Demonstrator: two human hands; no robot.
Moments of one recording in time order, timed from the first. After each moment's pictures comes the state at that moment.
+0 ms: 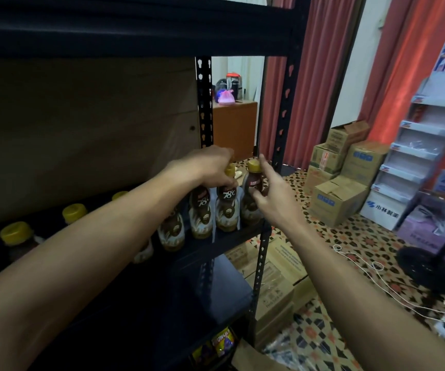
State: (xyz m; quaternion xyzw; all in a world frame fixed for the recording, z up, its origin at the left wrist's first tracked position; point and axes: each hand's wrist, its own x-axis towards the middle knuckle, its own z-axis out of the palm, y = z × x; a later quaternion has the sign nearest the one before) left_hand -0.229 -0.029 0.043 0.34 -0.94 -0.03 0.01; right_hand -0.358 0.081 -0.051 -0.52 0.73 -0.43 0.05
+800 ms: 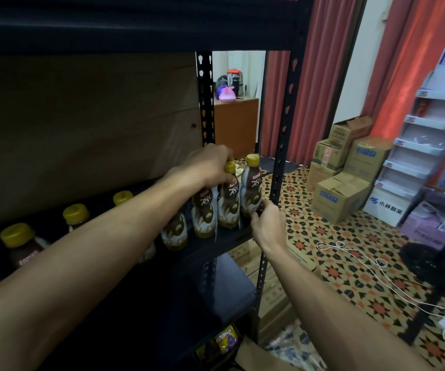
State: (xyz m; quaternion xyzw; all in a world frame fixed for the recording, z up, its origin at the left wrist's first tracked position) left_hand -0.224 -0.025 0.035 0.37 -0.92 -0.08 0.10; right_hand -0.342 0.055 -0.130 -0.37 0.80 -0.46 0.04
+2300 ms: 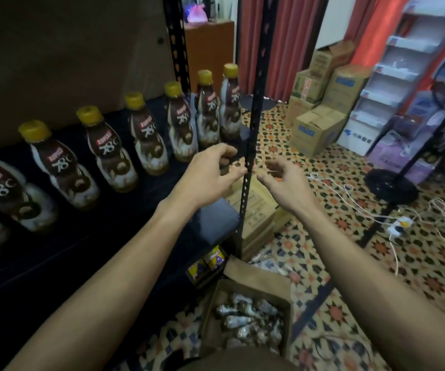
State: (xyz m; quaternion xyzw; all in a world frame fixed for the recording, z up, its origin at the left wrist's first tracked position) left_hand -0.176 0.074 -0.096 0.28 -0.89 -0.28 0.23; right_hand -0.337 0.181 -0.139 -0.38 0.82 -0.40 0.15
